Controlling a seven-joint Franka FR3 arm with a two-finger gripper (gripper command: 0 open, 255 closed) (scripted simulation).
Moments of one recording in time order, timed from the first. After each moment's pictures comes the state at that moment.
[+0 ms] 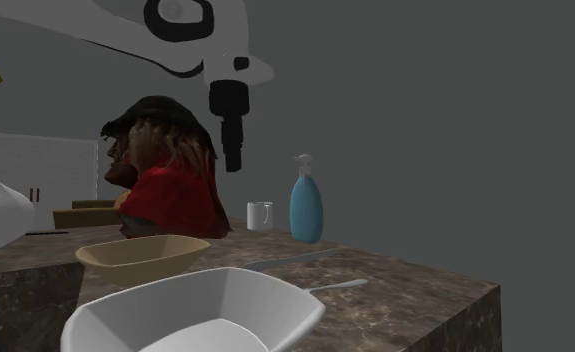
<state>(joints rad) 0.06 -0.54 0.04 -2.25 0.03 1.77 0.02</state>
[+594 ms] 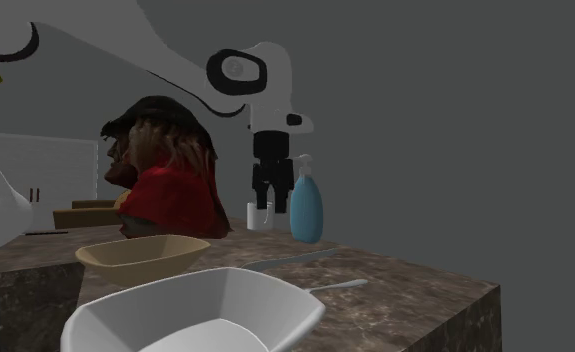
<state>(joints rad) 0.10 -0.22 0.05 -2.15 0.01 1.92 -0.13</state>
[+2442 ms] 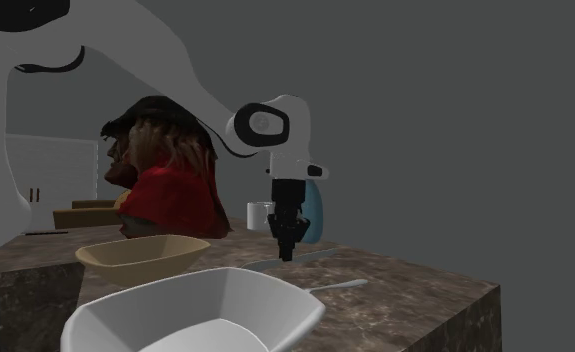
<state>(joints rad) 0.13 0.00 0.07 -2.14 -0.01 2.09 -0.21</state>
